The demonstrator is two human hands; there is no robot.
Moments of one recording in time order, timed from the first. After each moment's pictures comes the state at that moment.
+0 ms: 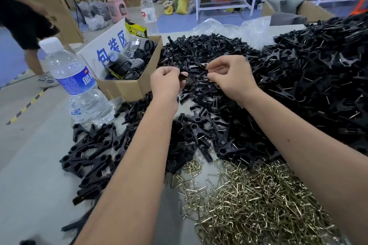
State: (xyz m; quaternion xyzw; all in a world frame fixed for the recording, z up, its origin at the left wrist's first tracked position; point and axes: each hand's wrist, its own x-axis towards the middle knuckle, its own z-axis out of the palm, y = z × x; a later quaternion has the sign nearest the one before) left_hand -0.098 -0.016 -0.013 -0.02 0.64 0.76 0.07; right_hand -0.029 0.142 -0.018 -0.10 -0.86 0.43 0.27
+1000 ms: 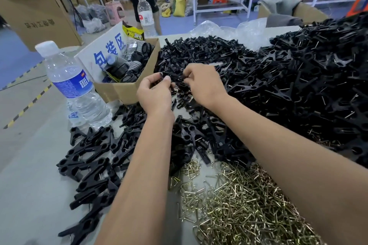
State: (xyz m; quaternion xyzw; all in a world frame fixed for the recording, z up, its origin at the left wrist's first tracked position) left_hand -0.080 -0.028 -0.025 -0.09 0.59 0.80 -0.03; right_hand -0.055 0.091 -0.017 -0.10 -0.94 0.26 0.20
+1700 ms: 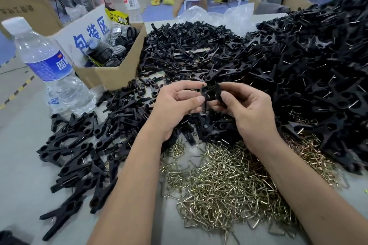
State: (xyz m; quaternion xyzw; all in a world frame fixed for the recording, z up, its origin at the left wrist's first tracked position) left_hand -0.009 -0.036 -0.052 0.24 0.63 0.70 0.23; right_hand 0.101 0.113 -0.070 -0.10 -0.64 0.70 0.30
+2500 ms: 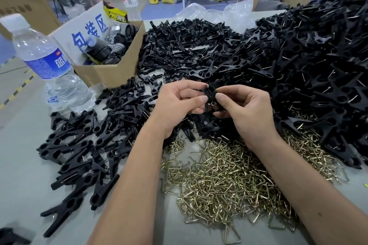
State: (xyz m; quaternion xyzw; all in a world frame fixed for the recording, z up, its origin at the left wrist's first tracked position) left_hand -0.007 -0.035 -0.057 0.27 0.63 0.70 0.23; right_hand 0.107 0.111 -0.072 -0.12 -0.67 0.67 0.30
